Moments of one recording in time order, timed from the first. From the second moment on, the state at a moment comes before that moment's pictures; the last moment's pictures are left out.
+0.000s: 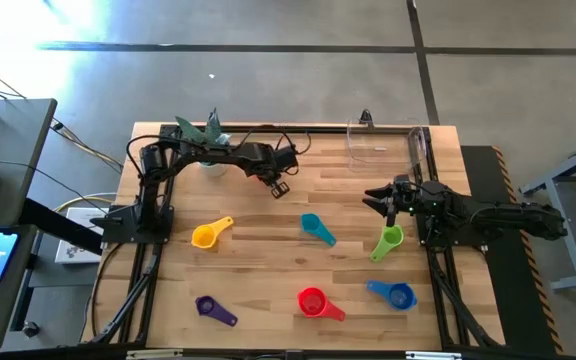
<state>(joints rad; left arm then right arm) 0.32 2.00 1.37 -0.70 -0.28 -0.22 -0.17 0.22 0.01 0.02 0.07 0.52</state>
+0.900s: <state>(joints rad) -0.10 1.89 1.37 -0.92 -0.16 -0.50 -0.17 0.22 0.01 0.02 0.07 0.52</state>
